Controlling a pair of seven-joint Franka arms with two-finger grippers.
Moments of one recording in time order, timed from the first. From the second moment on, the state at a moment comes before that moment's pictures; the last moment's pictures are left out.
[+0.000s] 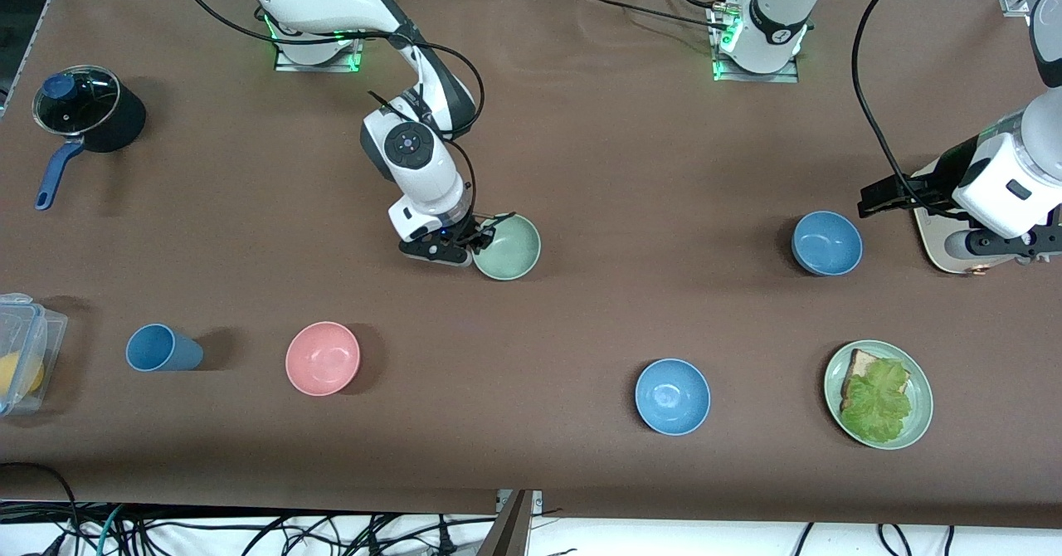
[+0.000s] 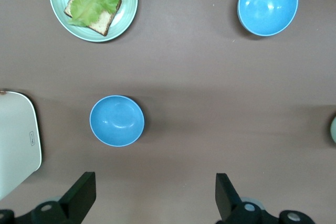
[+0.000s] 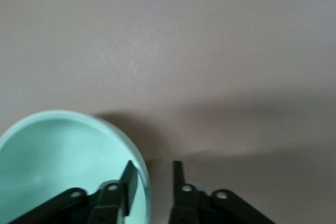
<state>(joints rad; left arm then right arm) 0.03 0.22 -0.08 -1.41 -0.03 1.49 -0.15 0.57 0.55 0.06 -1.85 0.00 2.51 0.85</state>
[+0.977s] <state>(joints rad) 0.13 0.30 0.08 -1.89 -0.07 1.99 0.26 0.53 0.01 -0.37 -1.69 0.00 1.75 0.14</state>
